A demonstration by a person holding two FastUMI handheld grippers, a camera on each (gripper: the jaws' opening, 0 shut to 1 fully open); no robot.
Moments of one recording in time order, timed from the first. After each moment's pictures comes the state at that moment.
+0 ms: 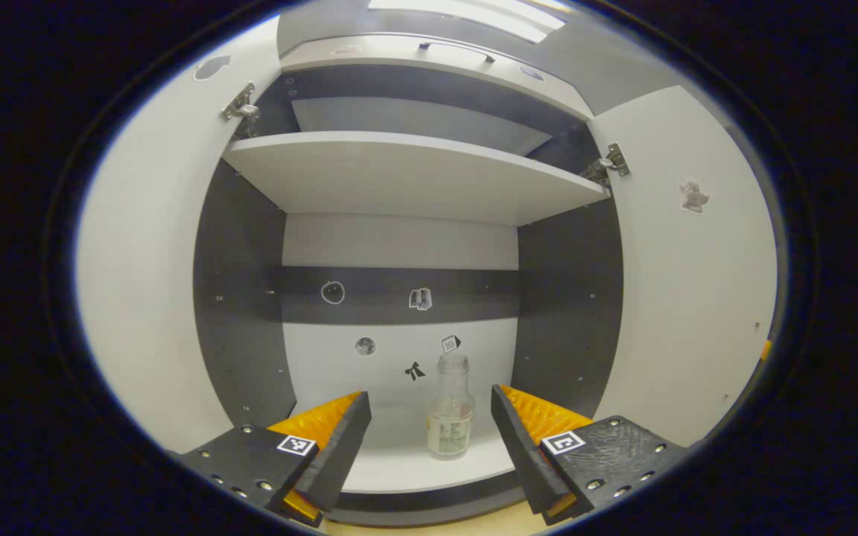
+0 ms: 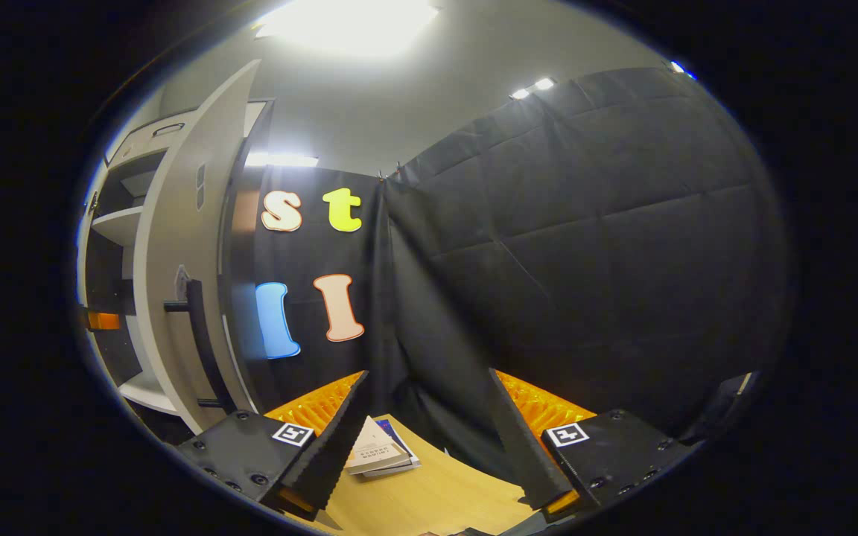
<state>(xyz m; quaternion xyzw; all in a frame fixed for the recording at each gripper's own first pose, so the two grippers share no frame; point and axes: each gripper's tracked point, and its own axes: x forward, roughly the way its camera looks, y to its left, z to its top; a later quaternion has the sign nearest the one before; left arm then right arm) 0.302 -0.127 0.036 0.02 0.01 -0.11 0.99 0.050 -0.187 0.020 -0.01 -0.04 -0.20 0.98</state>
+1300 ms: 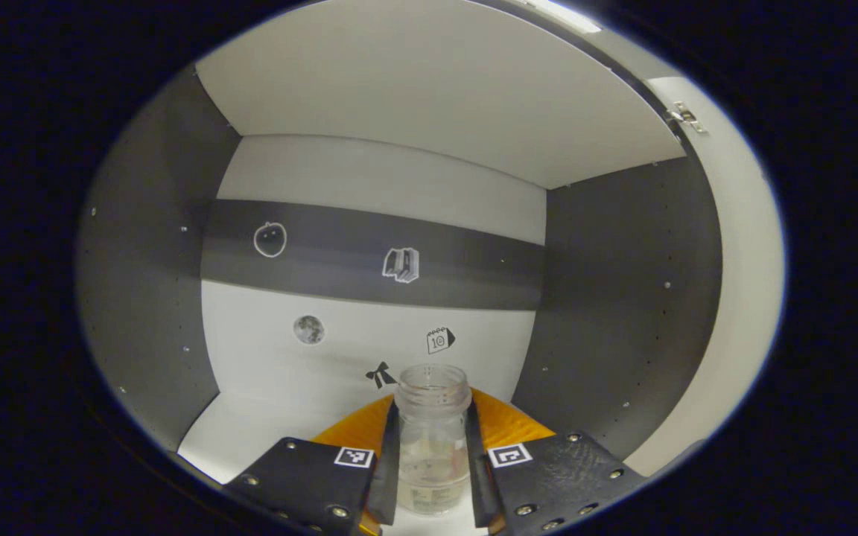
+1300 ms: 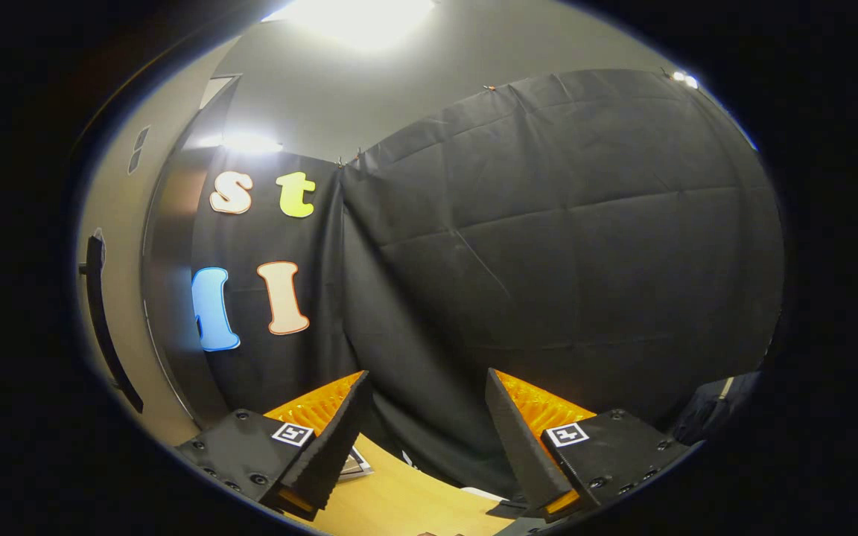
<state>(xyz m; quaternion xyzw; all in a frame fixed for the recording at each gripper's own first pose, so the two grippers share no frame) 0.446 -0.163 -0.016 -0.04 0.04 -0.12 0.99 0.081 -0.253 -0.002 -0.02 -0.03 -0.28 0.96</state>
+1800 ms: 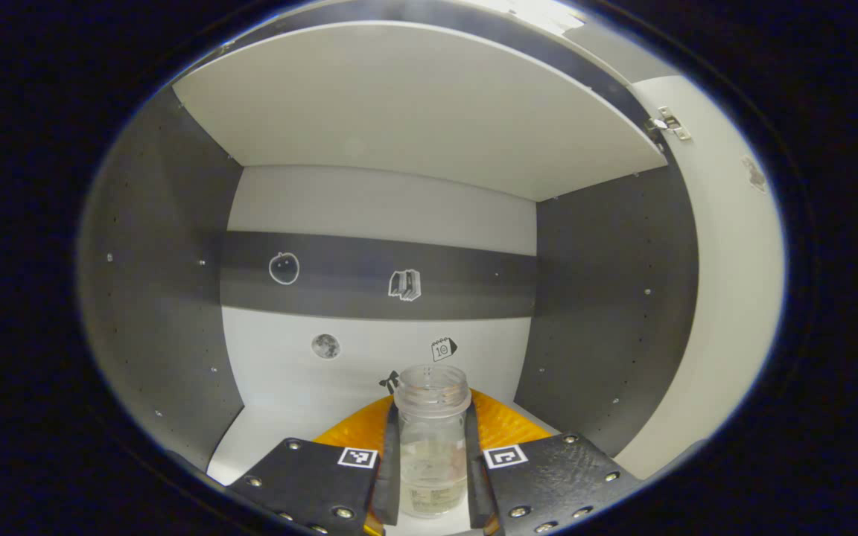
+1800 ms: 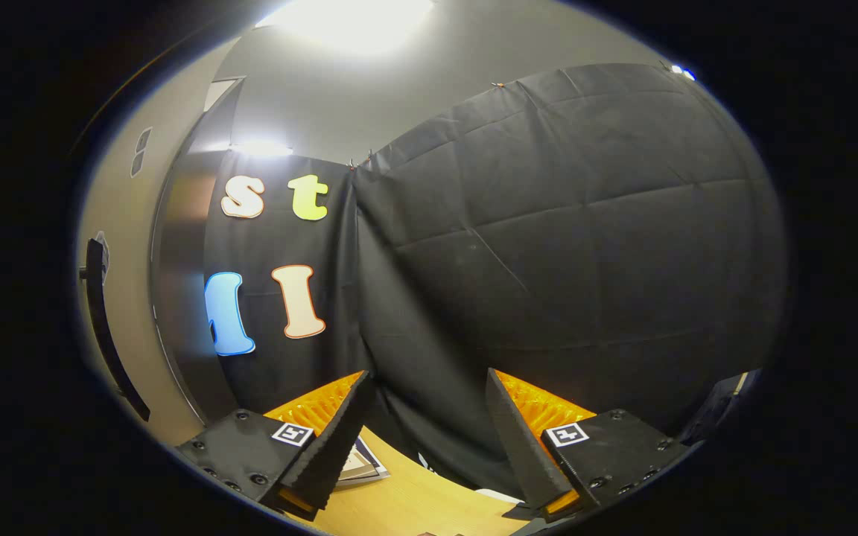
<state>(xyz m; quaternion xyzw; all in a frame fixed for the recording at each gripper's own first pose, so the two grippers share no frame) 0.406 -0.155 0.017 -0.01 0.02 -0.13 0.99 0.095 -0.245 -0.001 -0.01 -0.04 -0.25 0.97</state>
